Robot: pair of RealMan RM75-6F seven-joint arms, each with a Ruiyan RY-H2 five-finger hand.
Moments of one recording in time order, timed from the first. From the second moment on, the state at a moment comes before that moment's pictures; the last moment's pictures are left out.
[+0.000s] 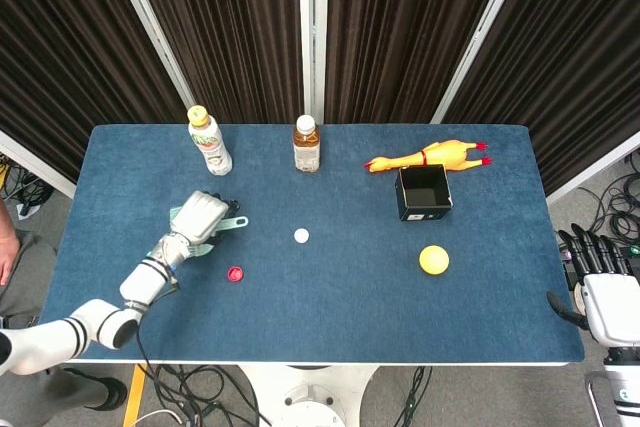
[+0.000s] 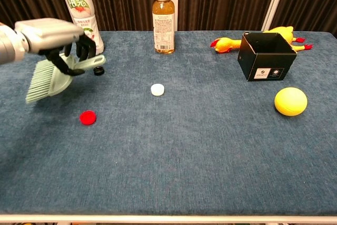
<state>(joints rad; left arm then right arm) -0.83 -1.50 -0.06 -1.21 1.26 0.86 0.07 0.08 -1.05 0.06 -1.63 -1.51 1.48 0.01</state>
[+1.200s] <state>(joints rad) -1.11 -1.84 0.07 -0.44 1.67 0.69 -0.99 0.09 -1.02 0.07 -1.71 -1.50 1.47 -0.08</state>
